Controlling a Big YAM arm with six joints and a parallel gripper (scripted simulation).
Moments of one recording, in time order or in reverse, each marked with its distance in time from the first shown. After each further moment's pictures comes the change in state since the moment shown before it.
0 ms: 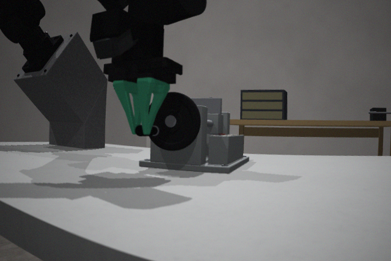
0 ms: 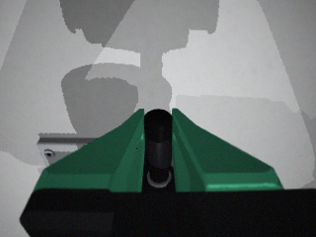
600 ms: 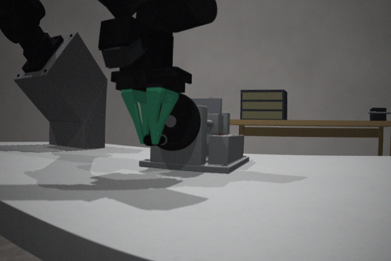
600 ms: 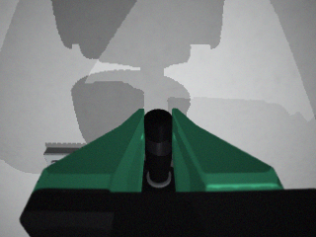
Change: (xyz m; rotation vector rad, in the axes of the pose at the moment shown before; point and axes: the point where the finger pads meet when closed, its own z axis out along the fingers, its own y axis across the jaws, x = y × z) arm 0.000 0.013 0.013 0.011 -0.001 -0.007
